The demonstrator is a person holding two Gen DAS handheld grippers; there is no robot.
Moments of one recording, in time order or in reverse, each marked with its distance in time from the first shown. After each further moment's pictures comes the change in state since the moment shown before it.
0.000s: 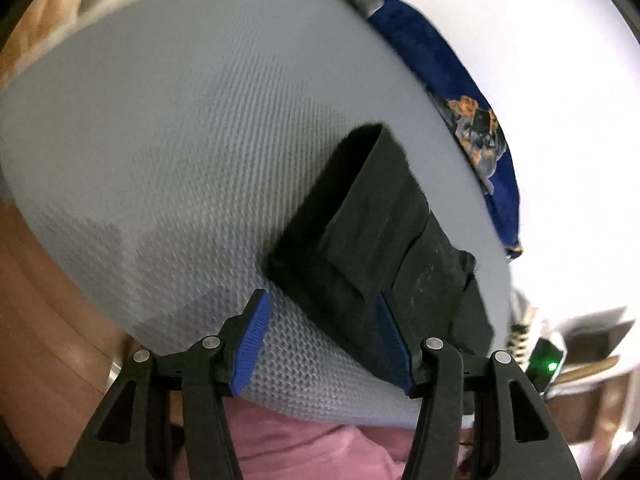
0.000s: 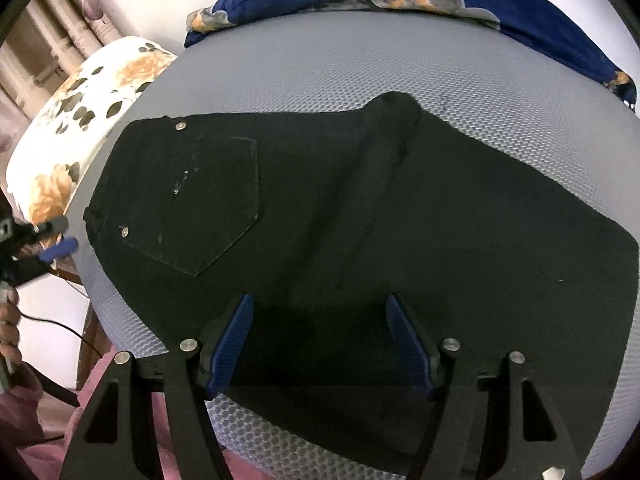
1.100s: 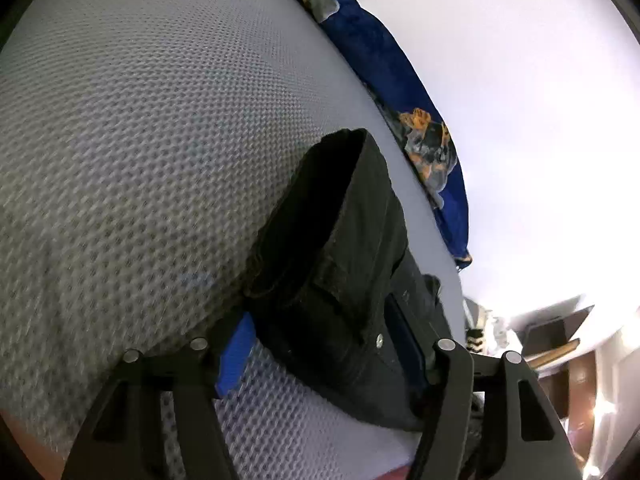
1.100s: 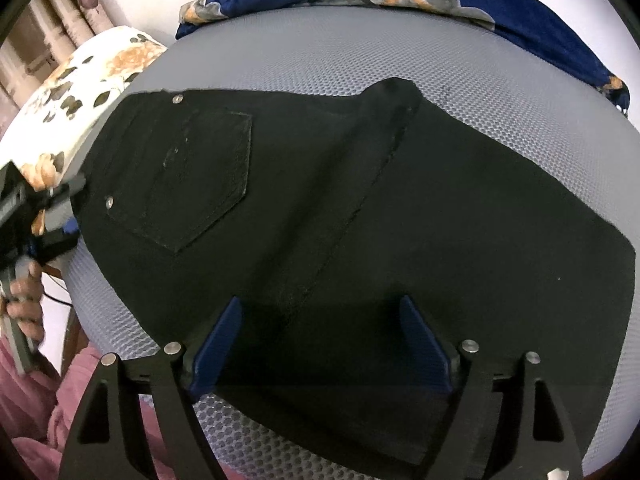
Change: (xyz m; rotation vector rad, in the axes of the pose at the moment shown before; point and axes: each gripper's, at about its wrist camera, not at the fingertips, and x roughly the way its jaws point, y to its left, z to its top) left arm 0.049 0.009 0.036 0.082 -0.071 -0.262; right arm 0.010 -0.001 -0.007 -0.027 0.001 -0.065
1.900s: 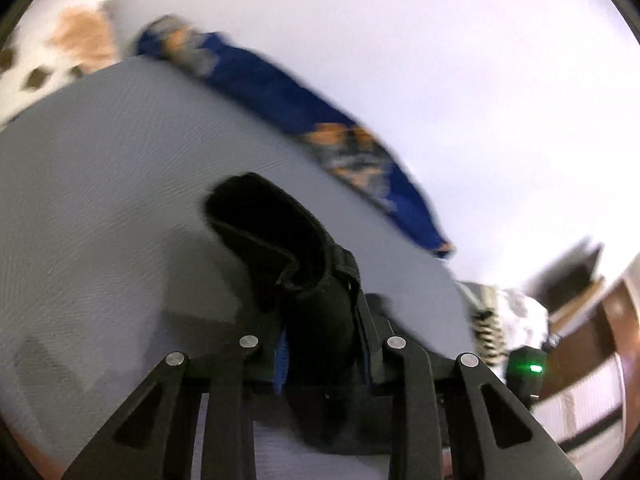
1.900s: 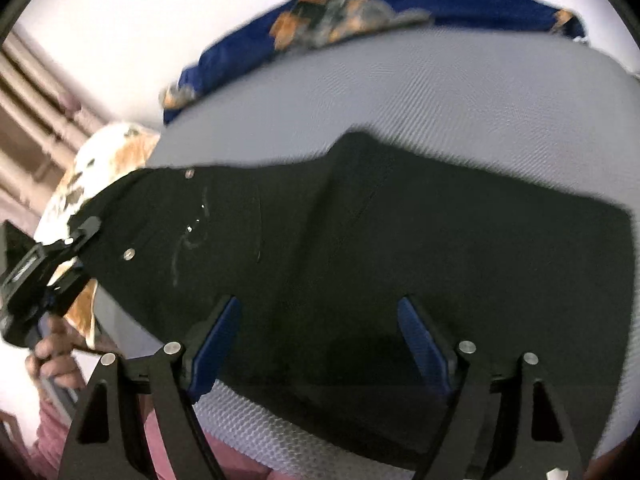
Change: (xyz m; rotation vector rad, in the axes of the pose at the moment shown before) left arm 0.003 -0.154 -0.007 0.328 -0.073 -0.026; right arm -0.049 -0.052 0.003 0.293 -0.158 0.145
